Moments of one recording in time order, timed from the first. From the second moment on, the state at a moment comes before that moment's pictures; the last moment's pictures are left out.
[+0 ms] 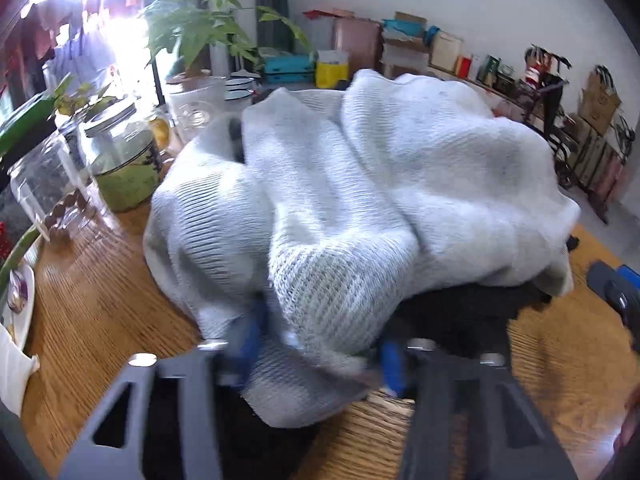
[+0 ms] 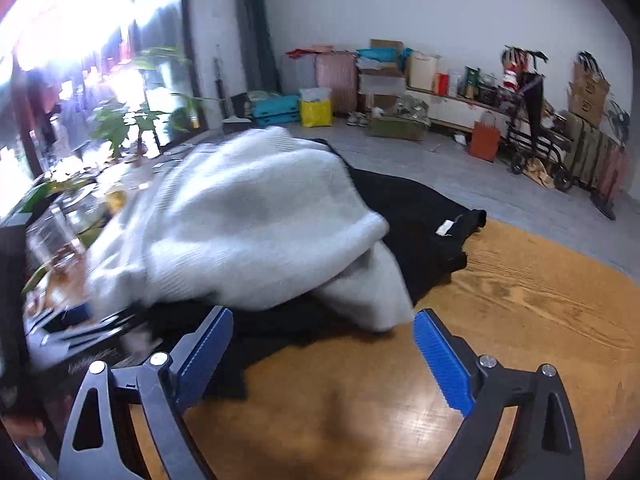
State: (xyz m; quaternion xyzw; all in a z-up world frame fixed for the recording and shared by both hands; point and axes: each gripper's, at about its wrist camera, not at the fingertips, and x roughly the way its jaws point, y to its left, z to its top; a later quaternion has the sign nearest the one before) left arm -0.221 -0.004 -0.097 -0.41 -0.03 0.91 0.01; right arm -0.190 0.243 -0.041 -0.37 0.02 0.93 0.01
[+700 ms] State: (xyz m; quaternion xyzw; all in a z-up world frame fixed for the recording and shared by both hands) left arm -0.155 -0.031 -0.056 -0.37 -0.15 0.92 0.01; right arm -0.224 0.264 -0.056 -0.39 0.09 0.92 0.00
